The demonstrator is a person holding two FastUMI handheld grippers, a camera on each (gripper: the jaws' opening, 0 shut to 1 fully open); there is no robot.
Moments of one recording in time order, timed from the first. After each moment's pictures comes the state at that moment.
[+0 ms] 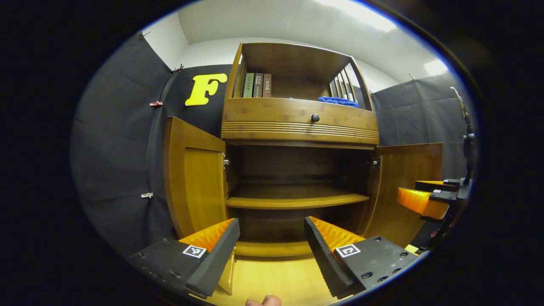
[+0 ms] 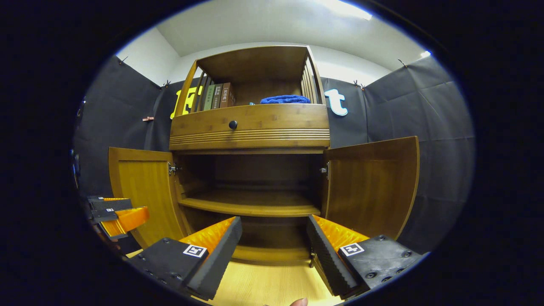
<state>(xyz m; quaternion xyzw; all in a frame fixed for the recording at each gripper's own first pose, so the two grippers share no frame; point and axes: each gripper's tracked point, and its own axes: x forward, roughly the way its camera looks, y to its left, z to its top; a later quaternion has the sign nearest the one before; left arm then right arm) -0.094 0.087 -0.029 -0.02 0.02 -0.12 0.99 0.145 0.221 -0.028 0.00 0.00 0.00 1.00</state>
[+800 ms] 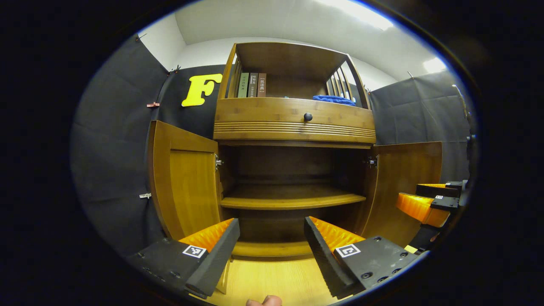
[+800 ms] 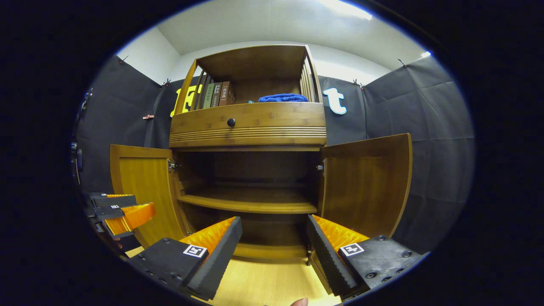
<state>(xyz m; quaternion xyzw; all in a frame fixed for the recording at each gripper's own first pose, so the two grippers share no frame) -0.097 0.073 -0.027 -0.01 0.02 -0.12 0.99 0.138 0.218 -0.033 0.01 0.01 0.00 1.00</state>
